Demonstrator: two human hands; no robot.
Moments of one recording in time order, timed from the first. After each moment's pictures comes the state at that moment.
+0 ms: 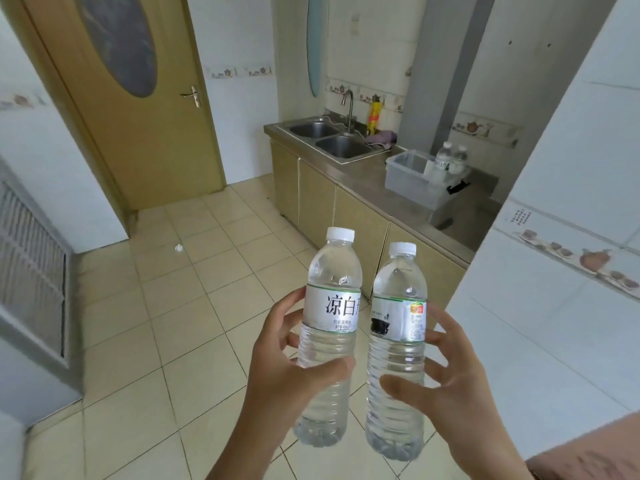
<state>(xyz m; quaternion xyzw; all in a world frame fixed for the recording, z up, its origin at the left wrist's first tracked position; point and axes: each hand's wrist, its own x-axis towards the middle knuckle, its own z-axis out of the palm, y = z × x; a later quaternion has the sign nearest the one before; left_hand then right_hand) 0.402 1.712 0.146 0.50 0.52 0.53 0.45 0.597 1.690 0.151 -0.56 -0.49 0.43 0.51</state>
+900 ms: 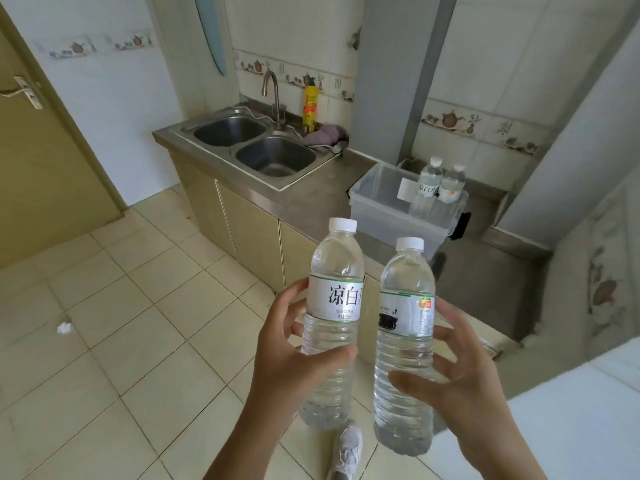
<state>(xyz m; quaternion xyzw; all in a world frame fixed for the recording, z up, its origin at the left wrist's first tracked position) 0.485 2.236 0.126 0.54 0.48 0.44 0.54 0.668 2.155 0.130 -0.64 -0.38 0.39 0.54</state>
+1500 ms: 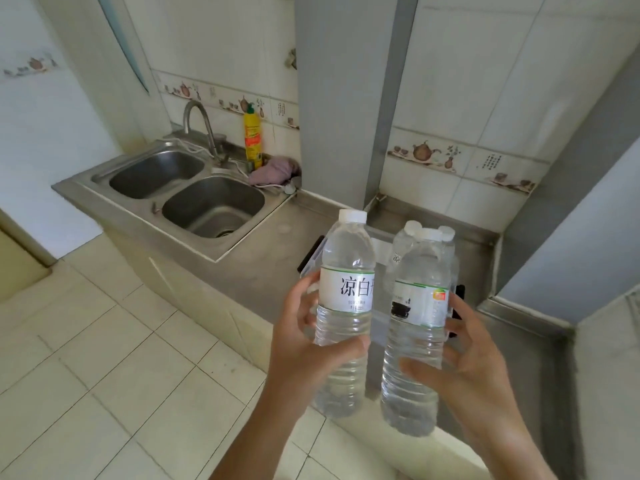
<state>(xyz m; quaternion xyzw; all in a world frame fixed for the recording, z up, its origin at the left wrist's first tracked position) 0.682 2.507 0.120 0.57 0.41 0.40 0.59 0.847 2.402 0.123 -0.66 -0.31 0.32 0.60</state>
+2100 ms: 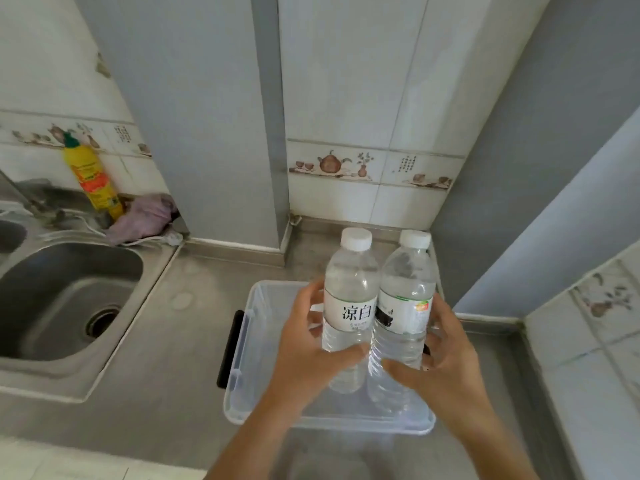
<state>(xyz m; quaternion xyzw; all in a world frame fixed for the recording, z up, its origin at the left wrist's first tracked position) 0.842 2.672 0.074 0.69 0.27 0.23 0.63 0.947 2.518 0.085 -0.73 -0.23 0.20 0.61</state>
